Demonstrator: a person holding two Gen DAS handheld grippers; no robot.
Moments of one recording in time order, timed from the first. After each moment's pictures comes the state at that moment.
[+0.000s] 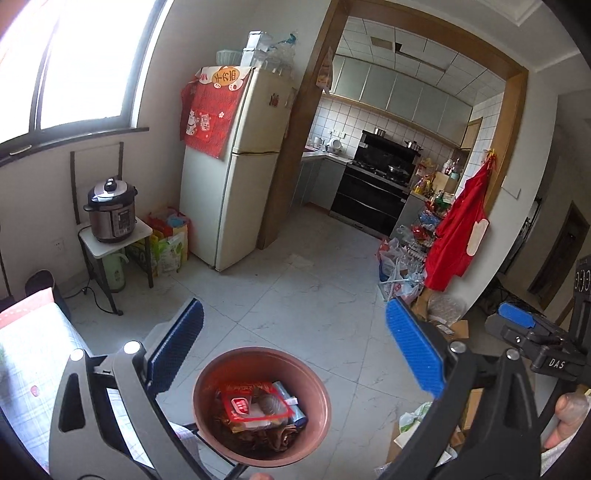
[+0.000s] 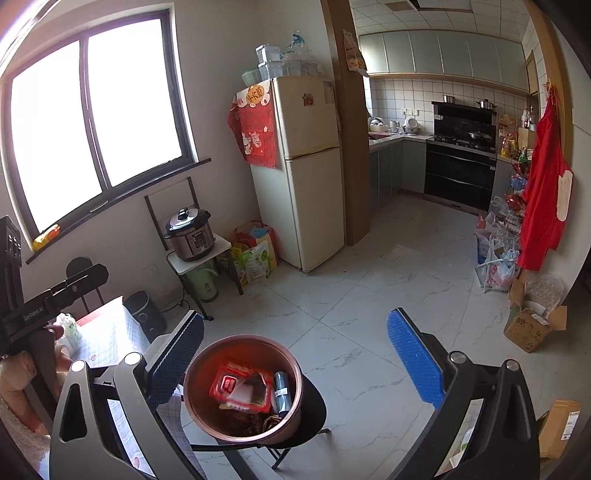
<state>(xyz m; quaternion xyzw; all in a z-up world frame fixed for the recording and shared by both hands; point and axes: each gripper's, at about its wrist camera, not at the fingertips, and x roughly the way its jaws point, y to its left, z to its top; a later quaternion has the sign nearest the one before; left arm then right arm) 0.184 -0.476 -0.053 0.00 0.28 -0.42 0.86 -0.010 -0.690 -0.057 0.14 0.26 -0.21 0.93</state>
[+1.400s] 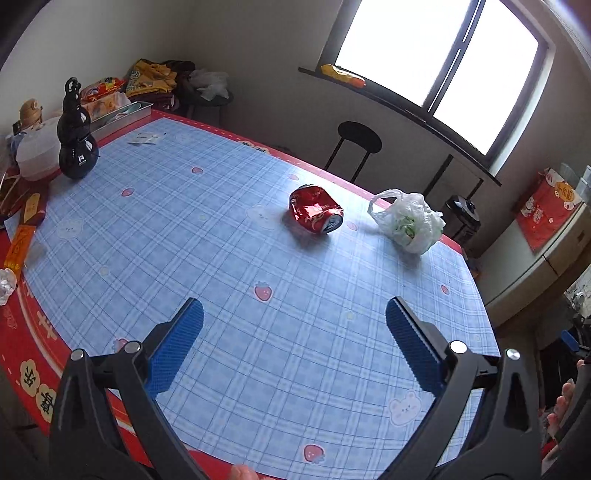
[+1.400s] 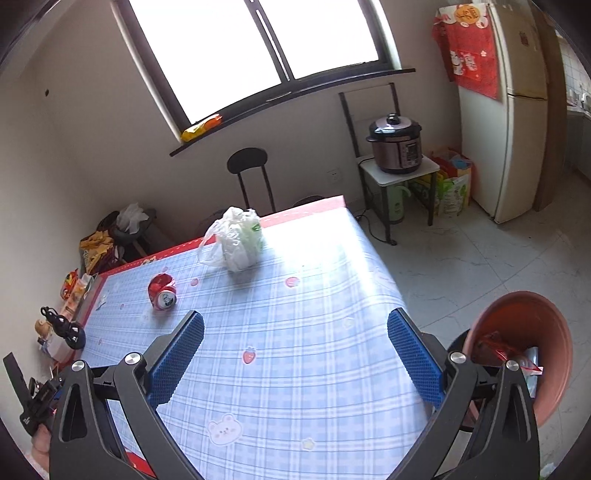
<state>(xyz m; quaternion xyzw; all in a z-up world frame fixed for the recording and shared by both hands) 0.037 0.115 -0.155 -0.23 0.36 0.15 0.89 0.205 -0.331 -0.124 0.12 0.39 0.15 0.90</state>
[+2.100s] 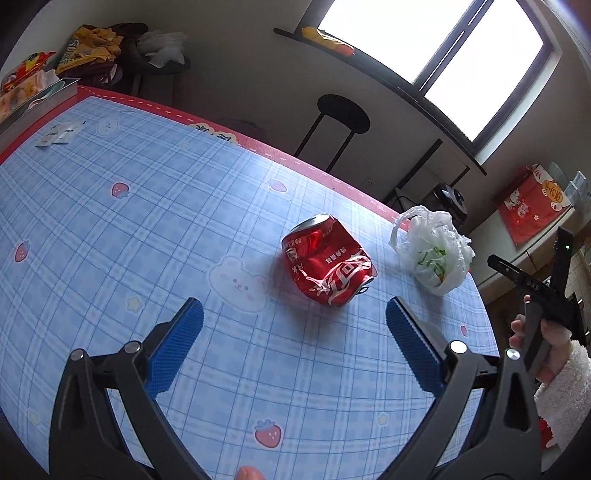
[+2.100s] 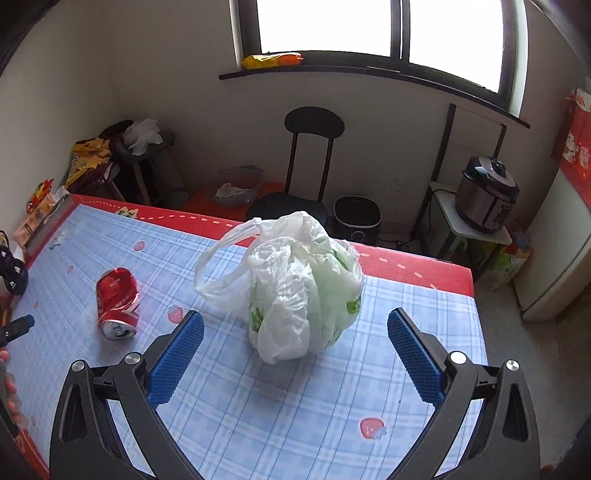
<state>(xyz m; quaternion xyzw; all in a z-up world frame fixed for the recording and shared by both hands) 0.224 0.215 -0.222 -0.25 0.40 0.06 0.88 0.450 -0.123 -0.204 -0.07 0.41 0.21 0.88</state>
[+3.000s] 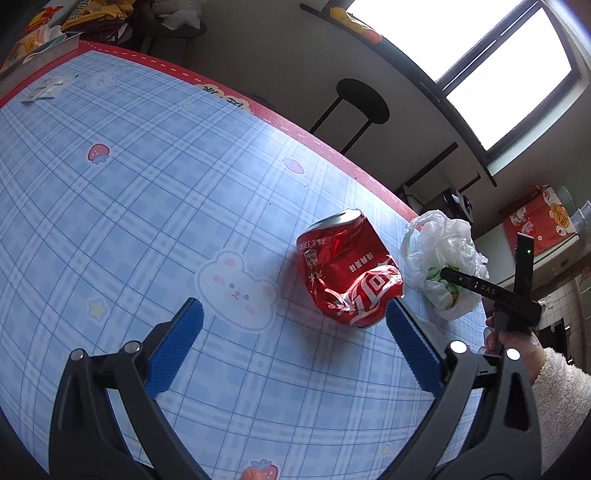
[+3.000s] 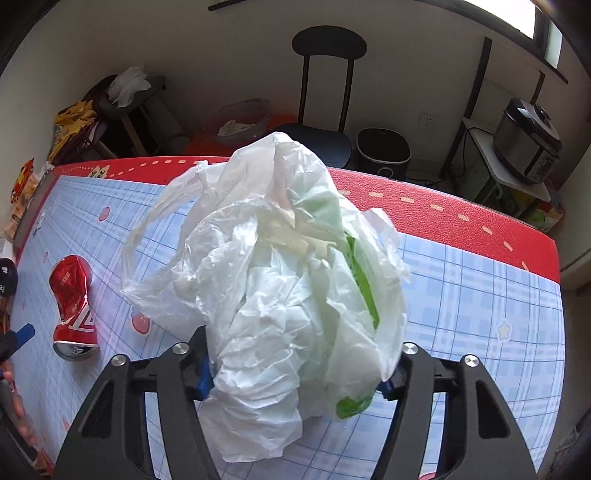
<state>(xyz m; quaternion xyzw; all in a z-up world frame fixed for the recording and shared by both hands) 0.260 0.233 -0.266 -0.31 0.42 0.06 0.85 0.492 -0.070 -0.290 -0.06 0.52 0.24 0.82</state>
